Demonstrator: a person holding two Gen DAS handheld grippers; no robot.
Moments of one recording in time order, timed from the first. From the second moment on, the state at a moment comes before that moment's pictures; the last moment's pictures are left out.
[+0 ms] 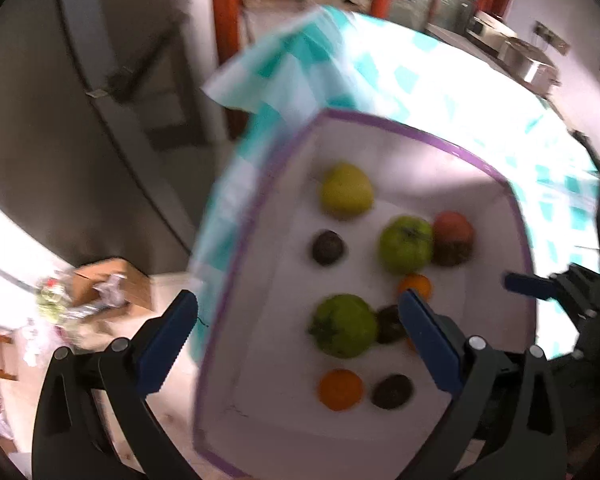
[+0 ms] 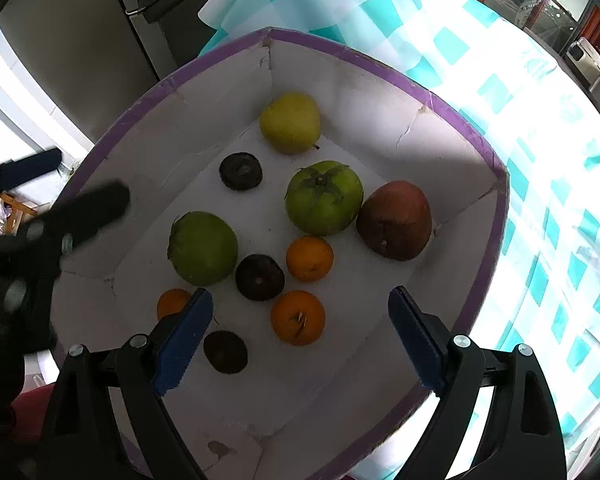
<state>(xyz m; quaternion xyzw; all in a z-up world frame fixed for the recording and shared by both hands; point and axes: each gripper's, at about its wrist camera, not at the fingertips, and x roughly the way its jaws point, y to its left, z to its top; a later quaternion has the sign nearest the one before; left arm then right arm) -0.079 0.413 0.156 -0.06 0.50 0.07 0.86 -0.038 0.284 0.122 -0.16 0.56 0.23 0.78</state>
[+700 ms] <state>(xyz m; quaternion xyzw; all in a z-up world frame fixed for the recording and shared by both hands) -0.054 0.080 0.143 0.00 0.45 -0.09 0.89 -0.068 -0.114 0.103 0.00 0.49 -0.01 0.87</state>
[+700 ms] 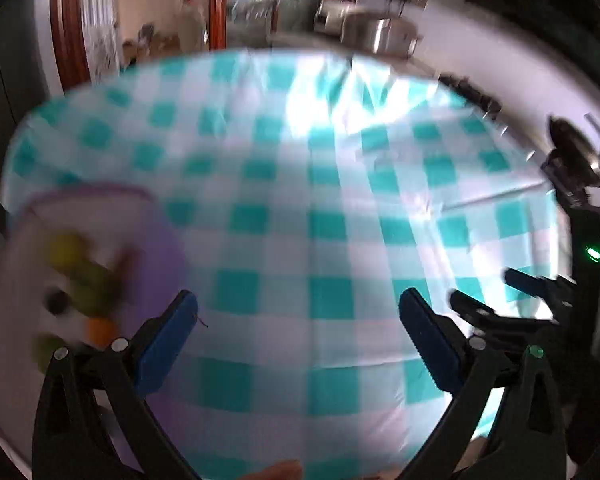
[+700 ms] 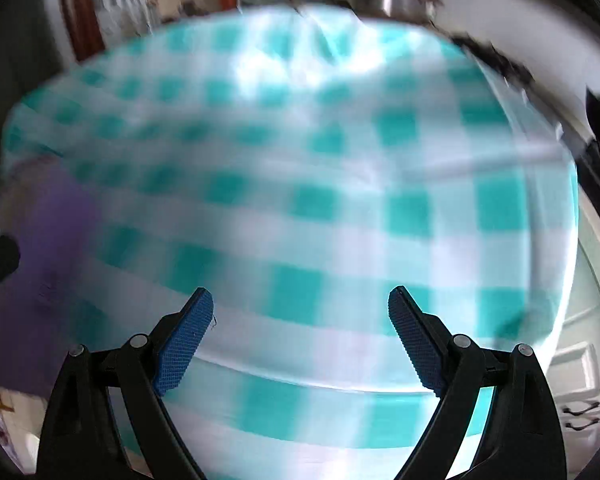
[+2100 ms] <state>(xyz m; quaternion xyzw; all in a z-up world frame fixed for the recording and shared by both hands) 0.008 0.020 0.004 0.02 0.46 -0.01 0.89 -0.011 -0.170 0.000 0.01 0.46 0.03 0.89</state>
